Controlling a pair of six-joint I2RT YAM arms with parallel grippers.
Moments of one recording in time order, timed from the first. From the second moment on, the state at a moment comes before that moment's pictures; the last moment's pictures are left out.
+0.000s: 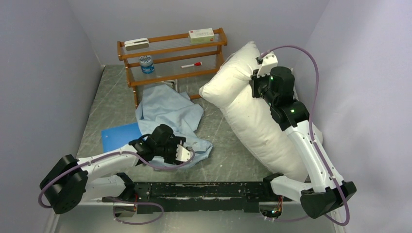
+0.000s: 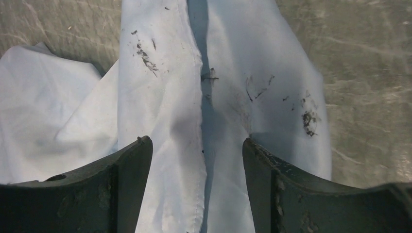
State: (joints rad) left arm -0.79 1.13 0.49 -0.19 0.32 0.92; right arm 0.35 1.12 1.30 -0.47 0.10 -0.06
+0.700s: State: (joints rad) left arm -0.82 1.14 0.38 0.18 0.09 0.98; right arm 0.35 1.10 1.27 -0.45 0.08 -0.04
